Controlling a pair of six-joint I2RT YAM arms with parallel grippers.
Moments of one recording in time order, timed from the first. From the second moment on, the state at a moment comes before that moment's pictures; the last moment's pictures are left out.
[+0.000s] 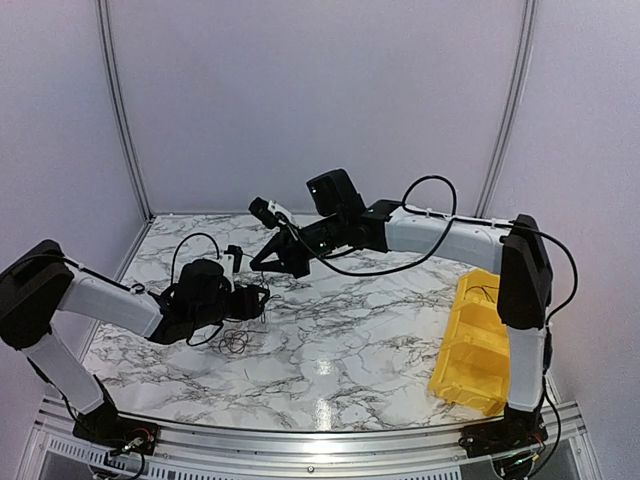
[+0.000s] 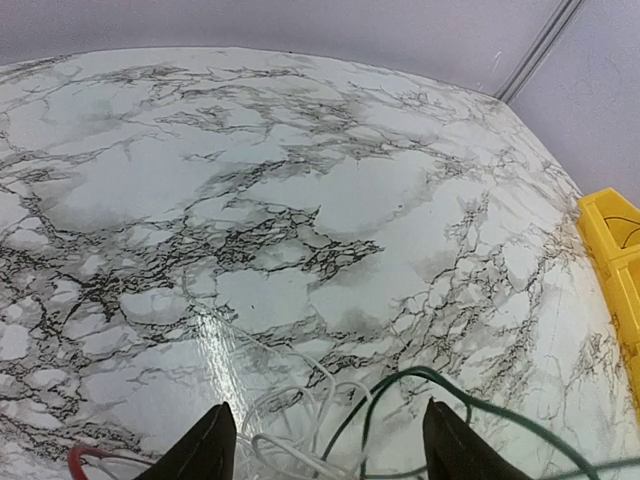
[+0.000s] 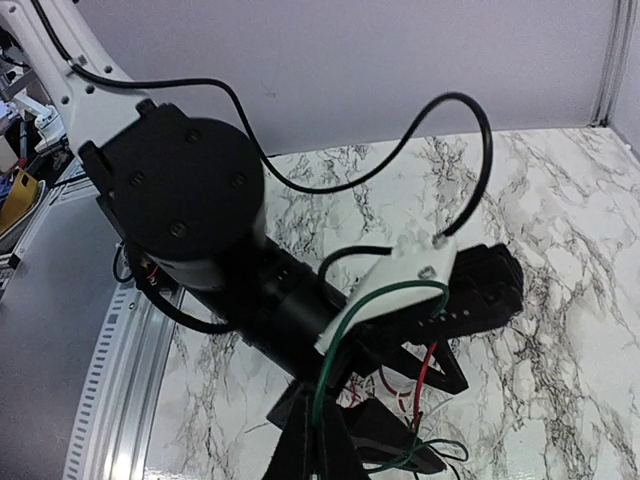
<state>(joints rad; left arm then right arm) -0.75 1.58 0.60 0.51 -0.14 -0.47 0.86 2.06 1.77 -0.27 -0.80 -0.18</state>
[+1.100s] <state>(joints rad) -0.64 1.72 0.69 0.37 -0.15 -0.52 0.46 1.78 2.36 -0.45 -0.66 -0.29</state>
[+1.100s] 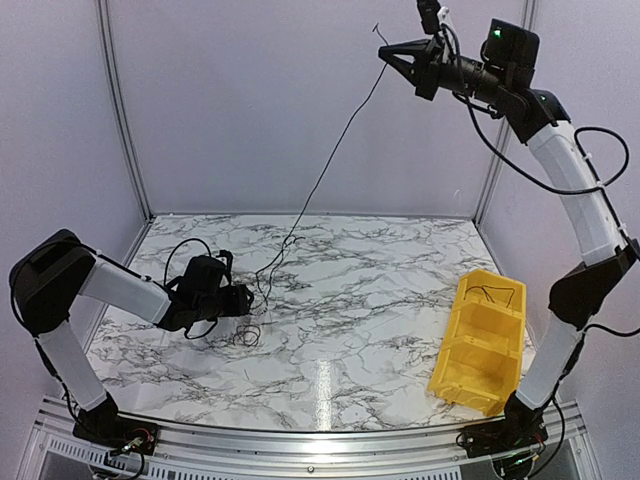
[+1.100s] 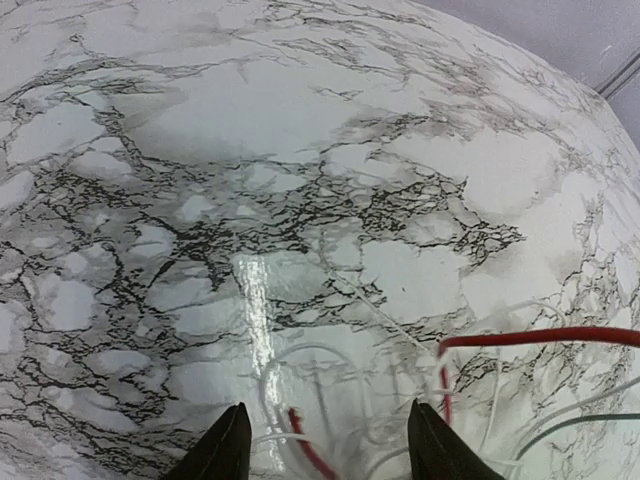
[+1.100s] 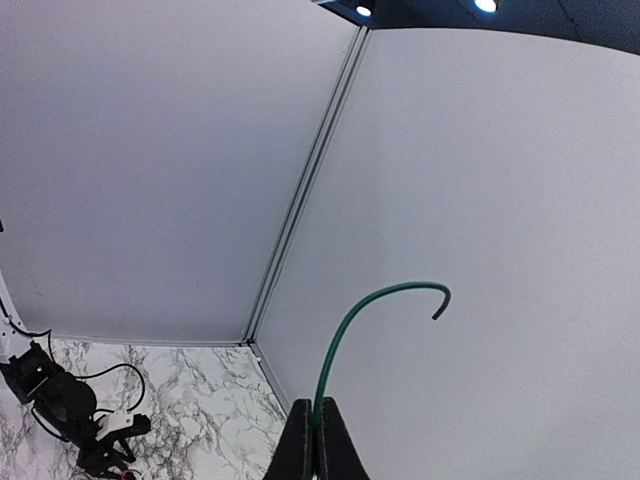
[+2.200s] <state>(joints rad) -0.76 1.85 1.00 0.34 0.25 -0.16 0.51 1.61 1.81 -0.38 -0.69 -0.25</state>
